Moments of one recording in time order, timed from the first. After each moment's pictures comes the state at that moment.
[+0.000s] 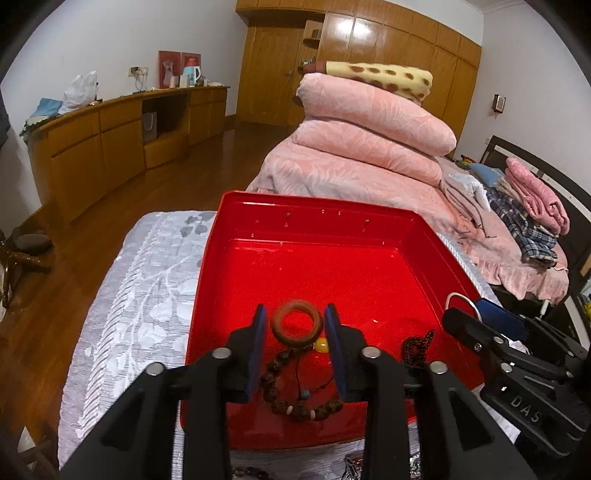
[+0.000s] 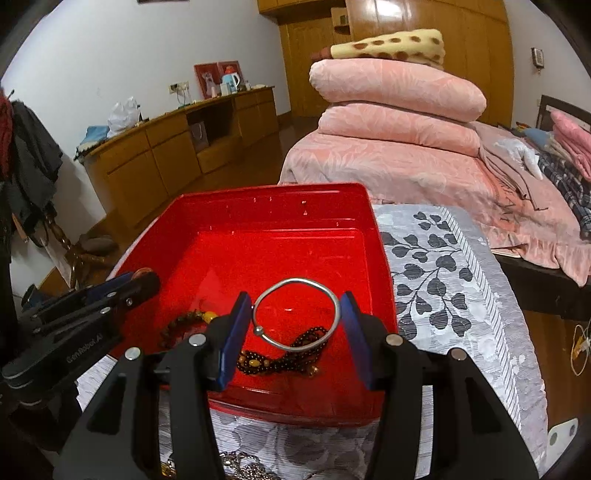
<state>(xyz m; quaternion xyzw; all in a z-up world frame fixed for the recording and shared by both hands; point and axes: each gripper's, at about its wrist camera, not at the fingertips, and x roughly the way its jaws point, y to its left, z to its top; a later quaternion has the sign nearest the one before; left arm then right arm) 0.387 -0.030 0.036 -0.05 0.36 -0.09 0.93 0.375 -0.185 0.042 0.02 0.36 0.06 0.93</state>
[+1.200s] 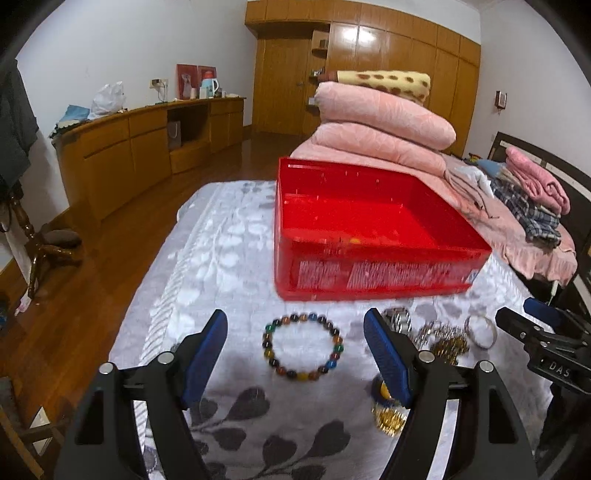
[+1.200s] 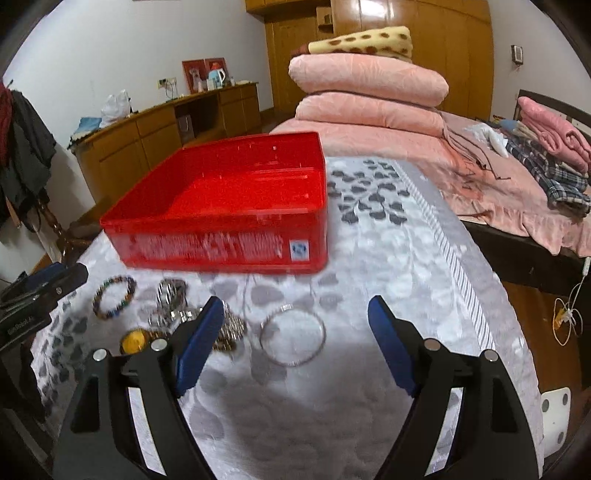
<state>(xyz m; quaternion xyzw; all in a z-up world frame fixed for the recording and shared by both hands) 0.259 0.015 0.023 -0.02 0.34 -0.06 0.94 0.253 -0.220 0.013 0.02 0.37 0.03 0.93</state>
